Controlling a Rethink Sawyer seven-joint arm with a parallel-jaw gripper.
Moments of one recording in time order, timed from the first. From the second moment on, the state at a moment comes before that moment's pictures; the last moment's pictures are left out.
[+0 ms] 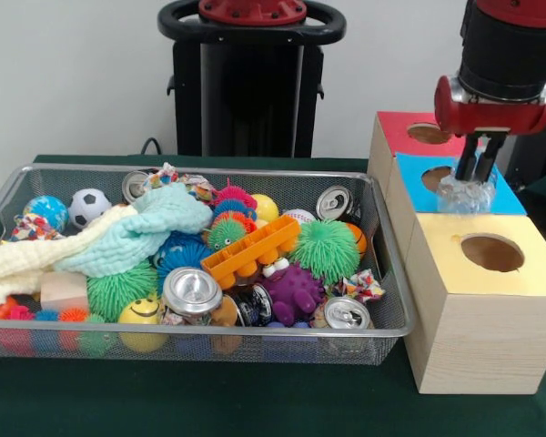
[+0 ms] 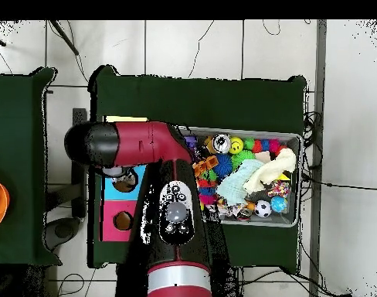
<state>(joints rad) 0.03 -0.60 0.02 1.38 0.03 0.90 1.80</state>
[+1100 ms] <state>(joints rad) 0.00 -0.59 0.02 1.40 0.15 0.87 1.80</state>
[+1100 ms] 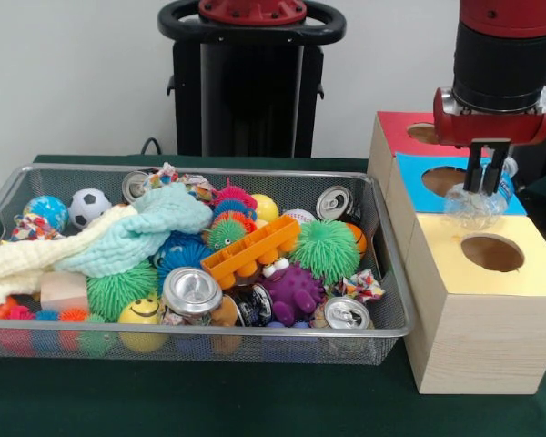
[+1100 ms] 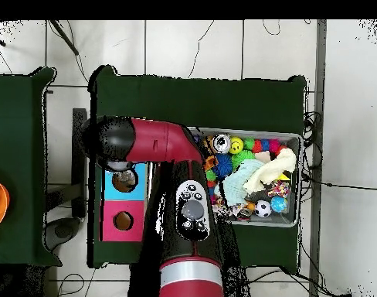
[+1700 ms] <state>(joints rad) -0.01 -0.59 0.02 1.41 0.15 0.88 1.80</state>
